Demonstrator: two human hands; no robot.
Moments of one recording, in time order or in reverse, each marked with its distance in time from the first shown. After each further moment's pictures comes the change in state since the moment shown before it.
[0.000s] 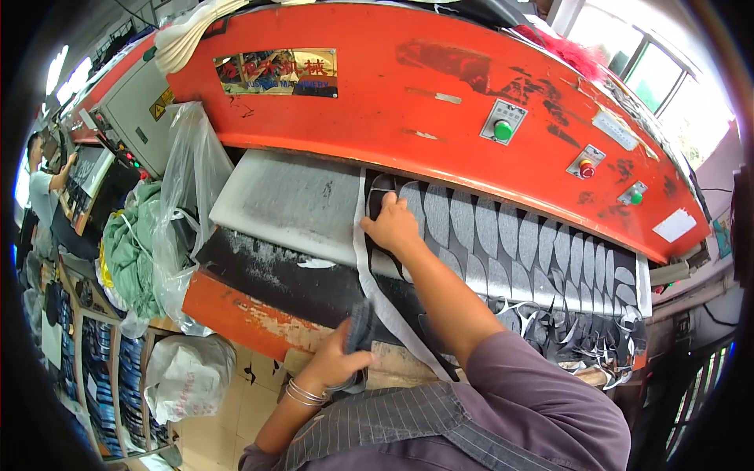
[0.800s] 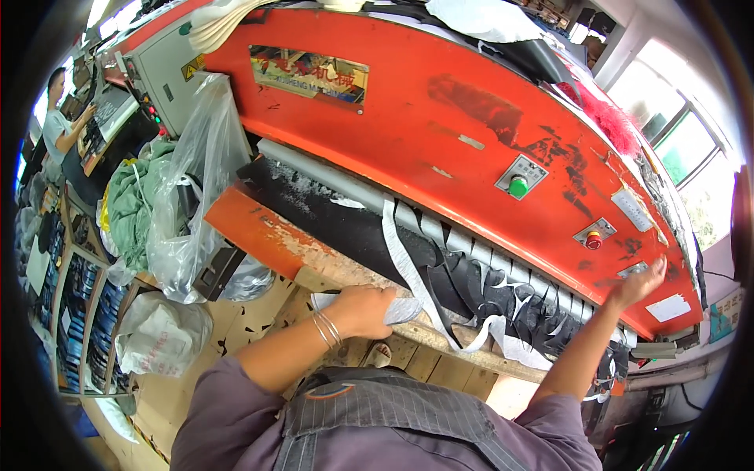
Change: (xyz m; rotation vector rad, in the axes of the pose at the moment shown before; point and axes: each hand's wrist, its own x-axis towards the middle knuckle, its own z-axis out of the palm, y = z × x) left_hand -0.034 -0.017 0.061 0.962 -0.076 0.226; right_hand -0.214 0.286 -0.255 0.422 1.576 -0.168
